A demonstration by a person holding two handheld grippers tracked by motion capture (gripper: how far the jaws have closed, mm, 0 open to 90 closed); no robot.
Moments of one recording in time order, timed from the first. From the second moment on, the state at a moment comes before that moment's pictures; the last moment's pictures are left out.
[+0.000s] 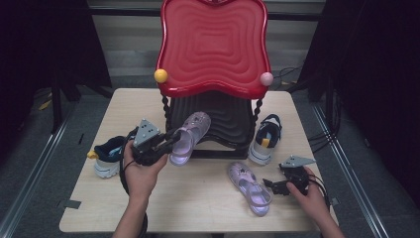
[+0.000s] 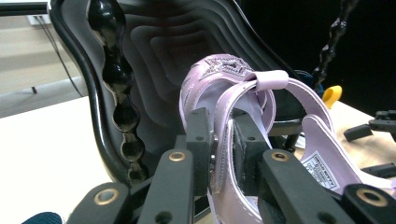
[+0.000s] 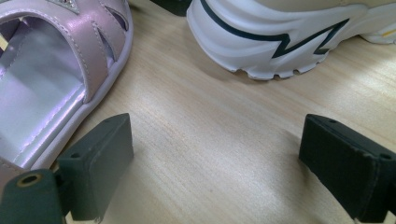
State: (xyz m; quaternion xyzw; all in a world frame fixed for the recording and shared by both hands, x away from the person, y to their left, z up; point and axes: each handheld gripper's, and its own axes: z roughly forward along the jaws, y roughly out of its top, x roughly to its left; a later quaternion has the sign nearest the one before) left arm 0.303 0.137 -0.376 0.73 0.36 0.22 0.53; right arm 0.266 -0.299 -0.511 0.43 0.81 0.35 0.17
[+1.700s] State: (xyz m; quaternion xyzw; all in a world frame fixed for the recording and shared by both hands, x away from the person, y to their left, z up) left arm 0.338 0.084 -0.383 0.66 0.42 0.31 0.55; right arm 0.266 -0.299 -0.511 0.43 0.81 0.35 0.17
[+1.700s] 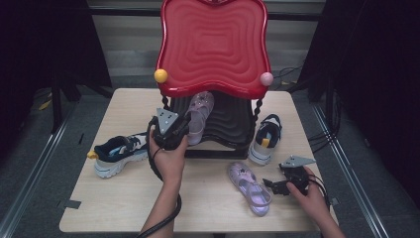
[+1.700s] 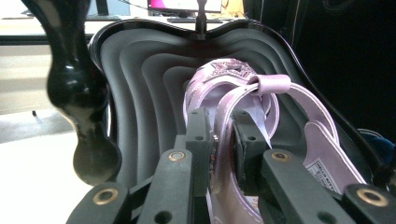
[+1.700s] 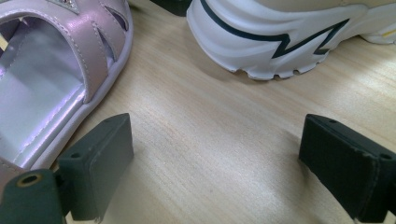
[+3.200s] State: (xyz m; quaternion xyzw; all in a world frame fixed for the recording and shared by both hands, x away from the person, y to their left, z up) left arm 0.361 0.052 -0.396 0.58 0.47 0.36 0.56; right arm 0.266 -0.299 -0.511 0.43 0.81 0.35 0.17
